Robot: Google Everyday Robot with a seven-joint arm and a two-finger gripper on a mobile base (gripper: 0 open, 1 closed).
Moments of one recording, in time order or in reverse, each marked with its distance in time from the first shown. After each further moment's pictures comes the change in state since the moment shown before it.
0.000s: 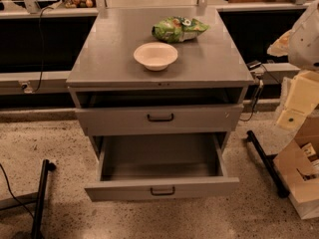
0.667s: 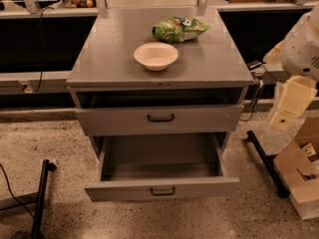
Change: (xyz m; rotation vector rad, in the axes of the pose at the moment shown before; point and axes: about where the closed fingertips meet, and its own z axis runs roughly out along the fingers) arm 0.009 -0.008 0.026 -0.046 -0.013 0.042
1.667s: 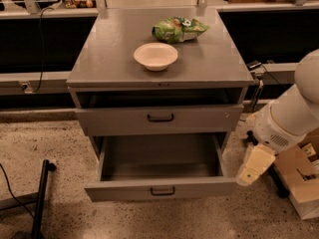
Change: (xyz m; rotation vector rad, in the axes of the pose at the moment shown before) arm 0.034 0.045 0.154 -0.072 -0.050 0.122
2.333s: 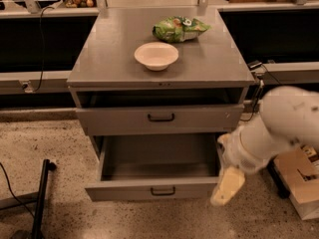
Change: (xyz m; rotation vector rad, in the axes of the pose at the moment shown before) arm -0.022 0.034 0.072 -0.087 -0.073 -0.067
